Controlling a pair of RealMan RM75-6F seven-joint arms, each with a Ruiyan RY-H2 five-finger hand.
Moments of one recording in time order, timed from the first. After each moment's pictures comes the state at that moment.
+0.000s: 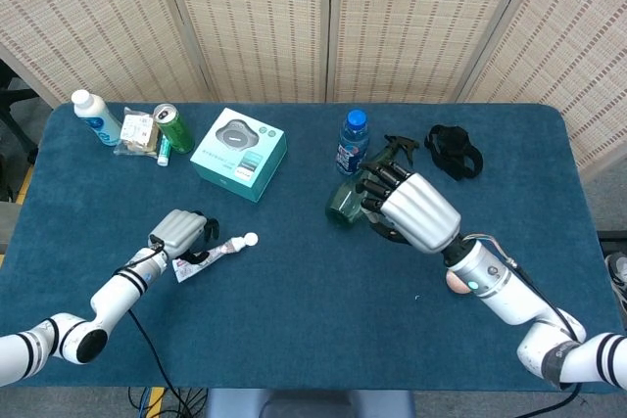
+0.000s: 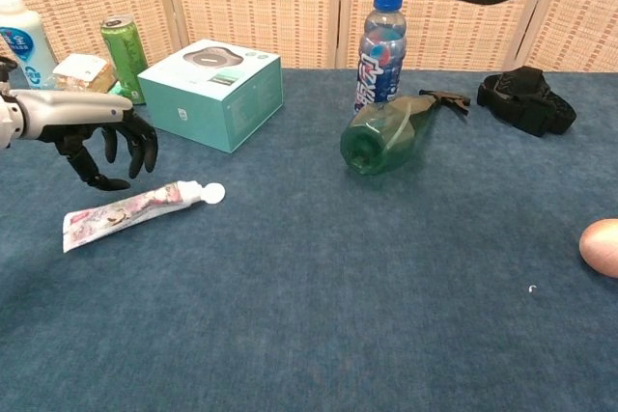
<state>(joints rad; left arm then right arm) -0.83 -1.32 -0.05 -1.46 1.08 0.72 0.11 0.73 -1.11 0.14 -1.69 -1.64 1.26 -0.07</state>
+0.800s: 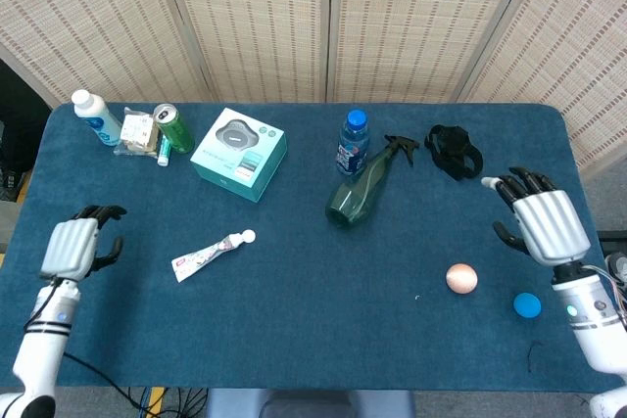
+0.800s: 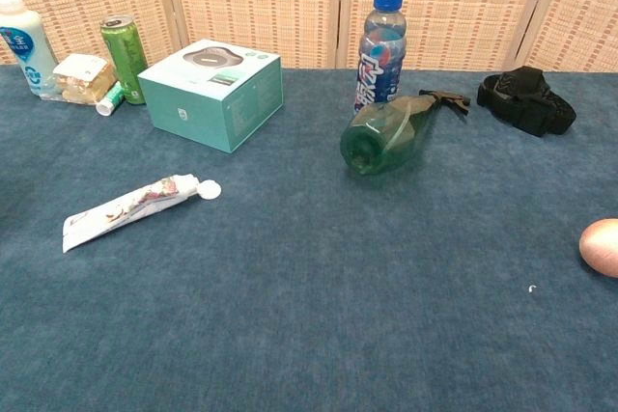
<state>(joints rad) -0.45 -1.18 -0.05 -1.68 1.10 1.34 0.11 0.40 -0.96 0.06 -1.73 -1.38 1.37 -0.20</state>
